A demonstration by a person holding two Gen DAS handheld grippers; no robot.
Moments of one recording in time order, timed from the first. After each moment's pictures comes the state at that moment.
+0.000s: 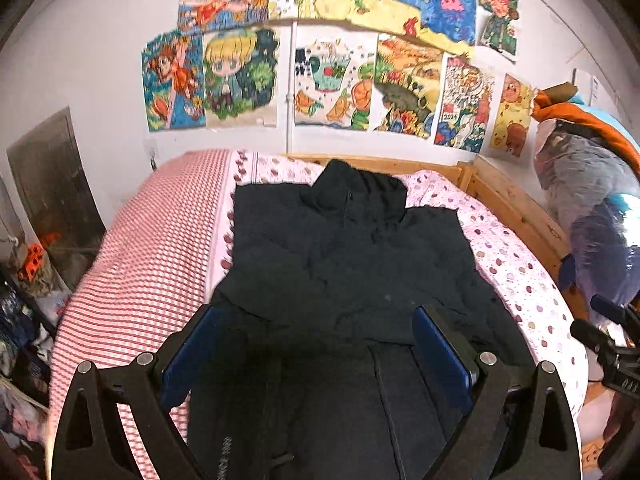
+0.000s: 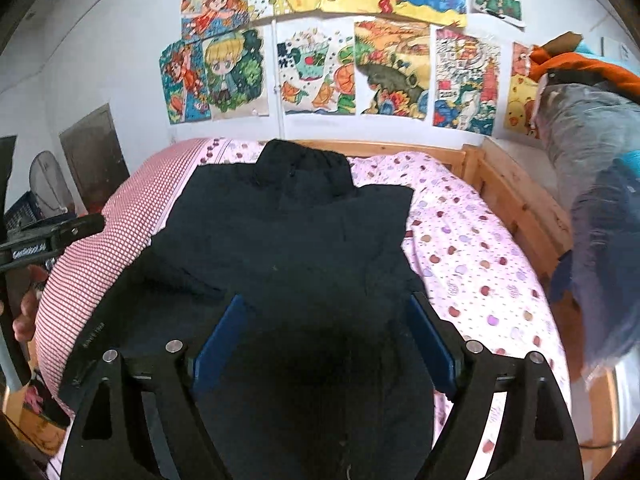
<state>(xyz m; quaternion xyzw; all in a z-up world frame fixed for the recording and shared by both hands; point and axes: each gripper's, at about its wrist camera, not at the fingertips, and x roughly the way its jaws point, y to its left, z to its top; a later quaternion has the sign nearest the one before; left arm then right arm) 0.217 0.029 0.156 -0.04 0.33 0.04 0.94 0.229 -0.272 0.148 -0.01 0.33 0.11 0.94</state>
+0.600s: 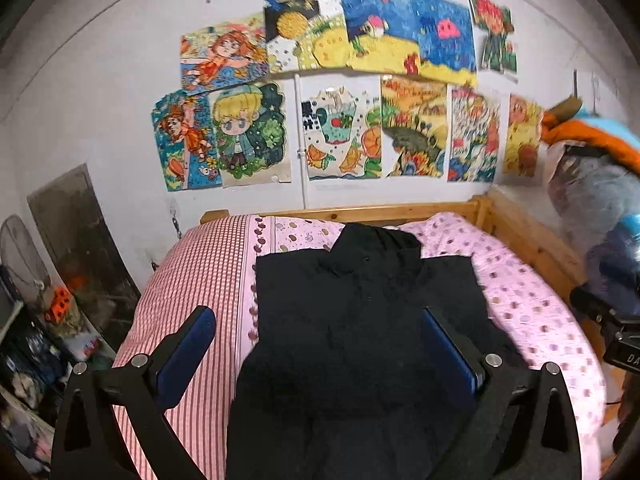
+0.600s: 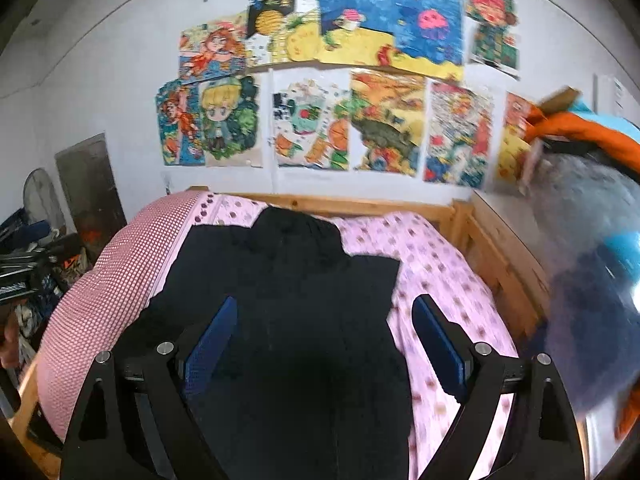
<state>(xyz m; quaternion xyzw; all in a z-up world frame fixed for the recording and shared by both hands) 0.268 0.016 0.210 0.02 0.28 0.09 0.96 0.291 -0.241 0.208 -0.04 0.25 0.11 0.96</state>
